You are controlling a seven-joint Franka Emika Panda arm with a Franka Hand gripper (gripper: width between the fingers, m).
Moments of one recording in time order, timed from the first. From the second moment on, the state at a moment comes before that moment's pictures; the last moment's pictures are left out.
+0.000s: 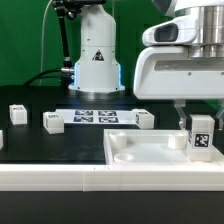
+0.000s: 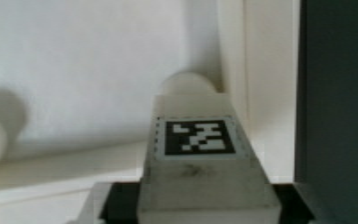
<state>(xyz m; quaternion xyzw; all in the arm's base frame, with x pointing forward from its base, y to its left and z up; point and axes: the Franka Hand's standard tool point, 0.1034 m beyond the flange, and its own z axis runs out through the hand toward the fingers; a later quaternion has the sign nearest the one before) 0.622 0.120 0.075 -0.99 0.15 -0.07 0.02</state>
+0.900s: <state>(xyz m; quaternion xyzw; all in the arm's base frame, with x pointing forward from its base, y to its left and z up) 0.619 0.117 0.075 -0.82 0.57 -0.06 0.04</state>
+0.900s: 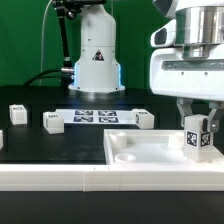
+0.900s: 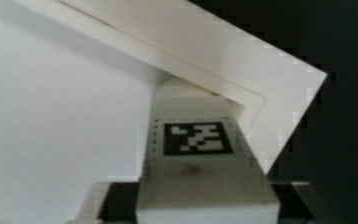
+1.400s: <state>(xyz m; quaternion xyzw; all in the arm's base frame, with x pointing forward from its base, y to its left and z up) 0.619 0.117 0.075 -0.78 0.63 -0.05 0.05</state>
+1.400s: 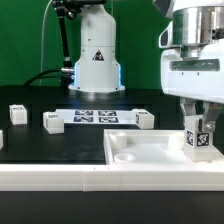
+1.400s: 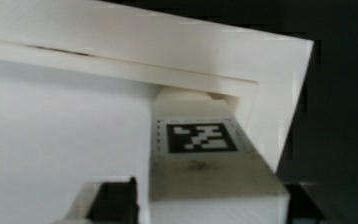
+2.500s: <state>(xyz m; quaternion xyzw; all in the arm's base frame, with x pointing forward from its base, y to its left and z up) 0.618 0.124 0.072 -0.97 0.22 -0.07 0.02</state>
